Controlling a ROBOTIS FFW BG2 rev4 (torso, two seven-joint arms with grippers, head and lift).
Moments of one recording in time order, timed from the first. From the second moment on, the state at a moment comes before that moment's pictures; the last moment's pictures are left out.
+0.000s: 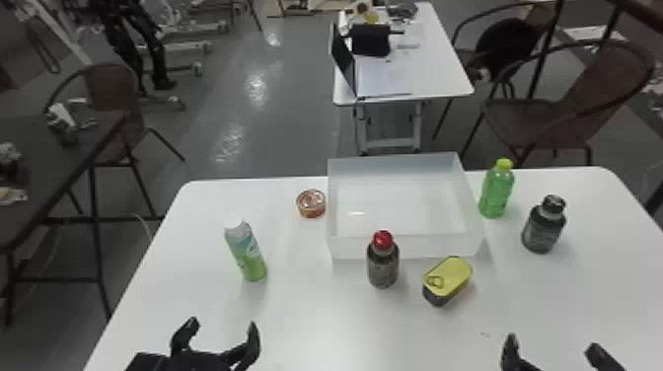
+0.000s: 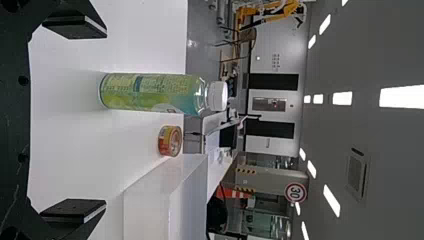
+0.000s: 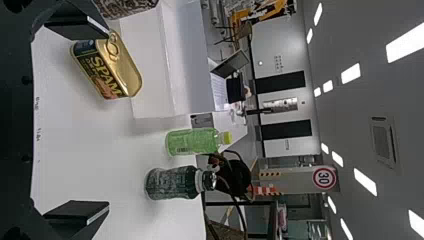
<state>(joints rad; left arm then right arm) 0.49 0.00 0.21 -1.58 0.13 -0.35 -0.27 0.55 -0.18 0.20 -1.78 -0.21 -0.23 -0.15</state>
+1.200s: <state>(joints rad) 0.28 0.02 0.17 -1.43 0.15 -0.18 -0.33 0.54 -0.18 0.21 -1.76 -0.23 -0.23 -0.15</state>
